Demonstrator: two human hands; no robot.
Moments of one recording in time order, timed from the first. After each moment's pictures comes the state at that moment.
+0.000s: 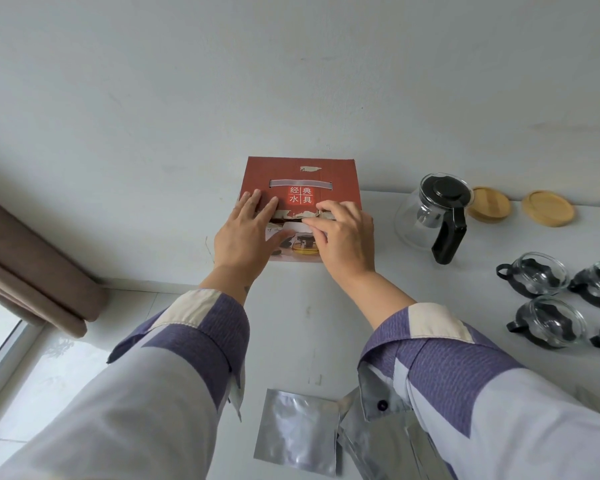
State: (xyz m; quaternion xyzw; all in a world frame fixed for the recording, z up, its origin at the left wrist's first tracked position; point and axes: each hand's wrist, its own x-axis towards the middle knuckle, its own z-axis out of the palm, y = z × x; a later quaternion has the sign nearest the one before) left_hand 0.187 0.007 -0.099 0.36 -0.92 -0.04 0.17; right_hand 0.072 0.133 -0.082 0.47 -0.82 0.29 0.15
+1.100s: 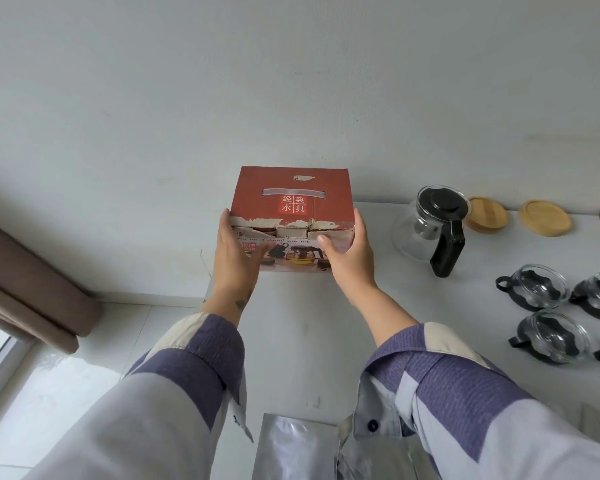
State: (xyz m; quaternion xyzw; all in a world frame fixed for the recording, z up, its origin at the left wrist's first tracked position) left_hand 0.182 0.000 -0.123 0.42 -0.74 -0.40 0.33; right_hand 0.053 0.130 -0.104 0.23 -0.77 0.57 -0.15
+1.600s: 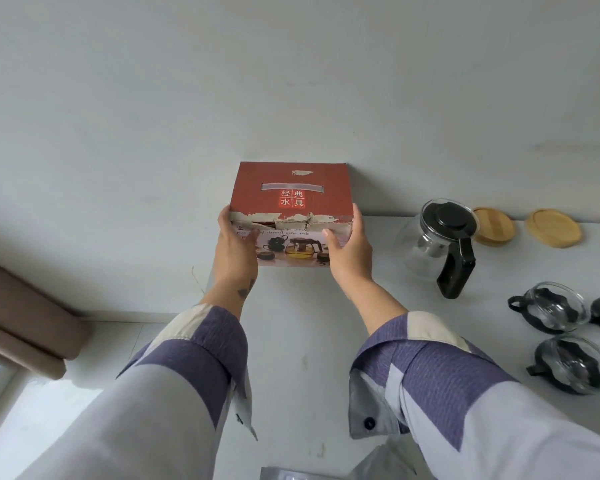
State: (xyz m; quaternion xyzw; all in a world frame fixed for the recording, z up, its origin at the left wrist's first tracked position) left_hand 0.128 -0.043 -0.121 0.47 -0.73 -0.39 0.29; right_hand 0.008 0.084 -0.116 0.21 -0.81 0.55 -0.10
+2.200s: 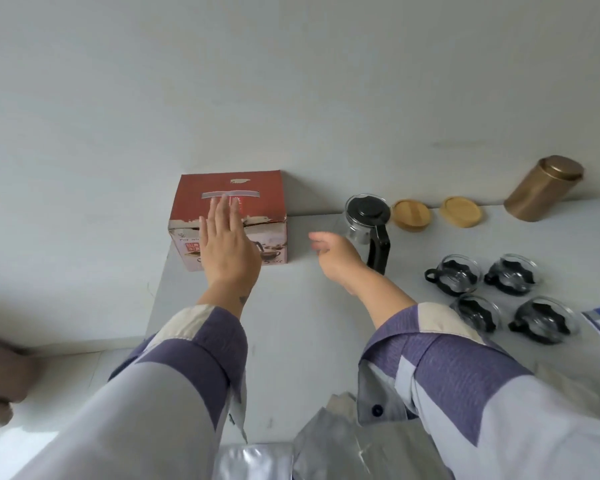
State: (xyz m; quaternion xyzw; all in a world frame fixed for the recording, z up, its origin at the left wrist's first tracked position) left_hand 0.097 0.045 -0.078 0.37 -0.89 -0.07 0.24; right_hand -0.013 0.183 -0.071 0.23 -0.83 0.43 -0.26
